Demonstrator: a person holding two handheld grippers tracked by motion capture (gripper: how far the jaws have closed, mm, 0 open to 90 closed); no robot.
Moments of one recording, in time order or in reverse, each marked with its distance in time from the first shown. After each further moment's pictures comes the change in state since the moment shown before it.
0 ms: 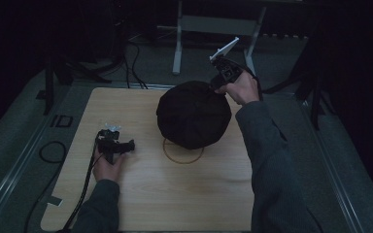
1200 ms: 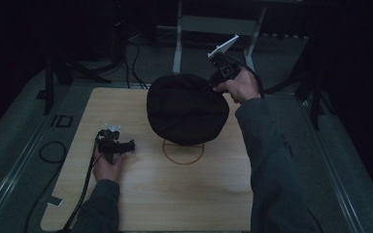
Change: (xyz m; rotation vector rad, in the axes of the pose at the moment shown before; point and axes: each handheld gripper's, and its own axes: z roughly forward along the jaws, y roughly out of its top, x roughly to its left) left arm 0.000 0.000 0.000 0.001 0.000 0.000; right arm 0.006 0.004 -0.005 0.016 0.131 0.033
